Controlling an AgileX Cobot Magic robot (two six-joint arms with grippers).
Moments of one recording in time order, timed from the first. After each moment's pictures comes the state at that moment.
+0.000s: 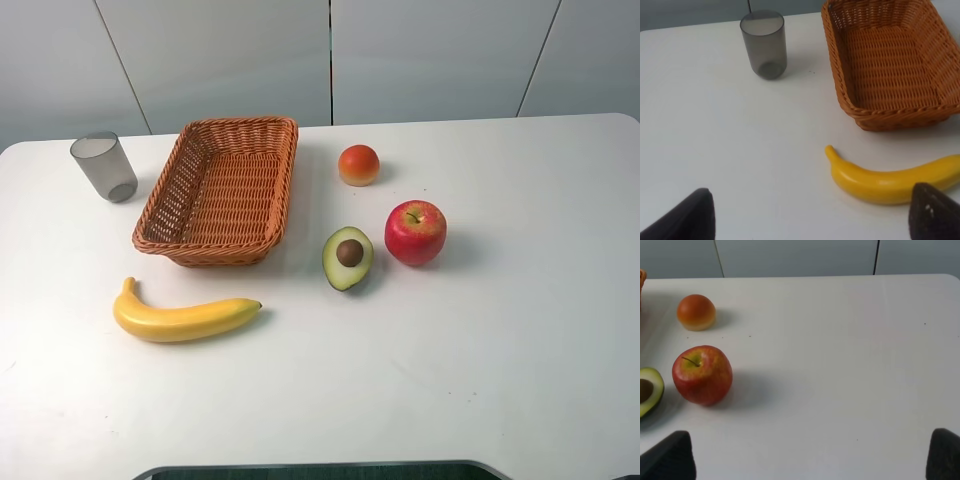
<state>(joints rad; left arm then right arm) -0.09 0.00 -0.50 0.02 1.09 -0.02 0.00 0.00 -0.51 0.06 1.10 -0.03</state>
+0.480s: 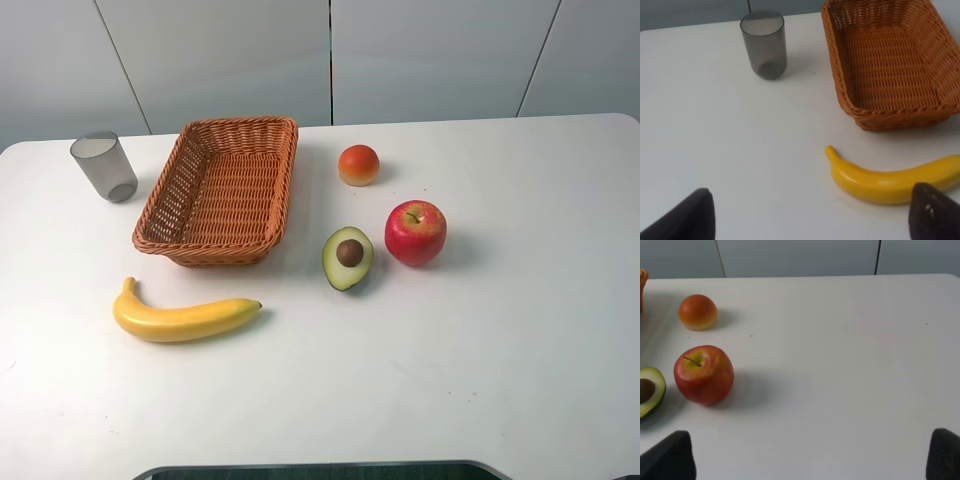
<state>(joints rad) -0.09 0.00 -0.50 0.02 1.09 -0.02 0.00 0.00 -0.51 0.07 1.10 -0.03</state>
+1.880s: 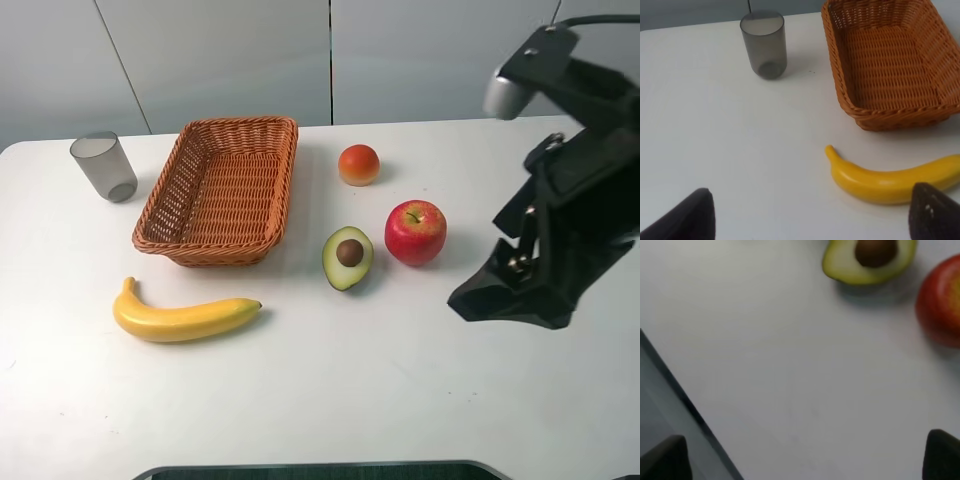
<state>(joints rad) -0.09 0.00 -0.50 0.02 1.09 -0.02 0.60 1.15 -0.75 0.28 0.92 -0.47</state>
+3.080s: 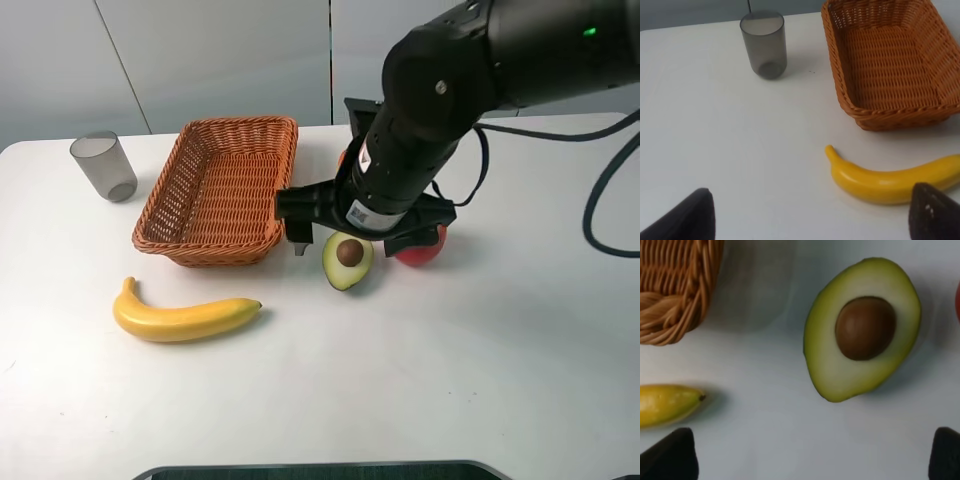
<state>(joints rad) -0.09 0.00 -0.50 0.02 1.09 -0.02 0.83 1.76 -1.04 -0.03 0.64 0.79</state>
